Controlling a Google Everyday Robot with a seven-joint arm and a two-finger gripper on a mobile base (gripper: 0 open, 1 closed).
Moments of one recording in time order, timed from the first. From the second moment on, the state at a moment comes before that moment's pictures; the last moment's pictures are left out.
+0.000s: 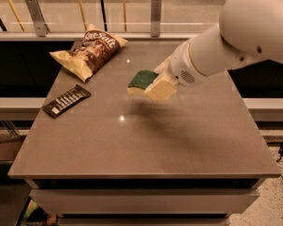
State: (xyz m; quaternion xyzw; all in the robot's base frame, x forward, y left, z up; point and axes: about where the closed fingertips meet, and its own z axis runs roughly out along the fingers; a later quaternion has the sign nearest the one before) arm 0.544 -0.045 0.907 -0.53 0.76 0.10 0.36
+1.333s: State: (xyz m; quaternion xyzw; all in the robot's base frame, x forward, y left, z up) arm 0.658 -0.020 0.930 -0.55 0.74 0.11 0.38
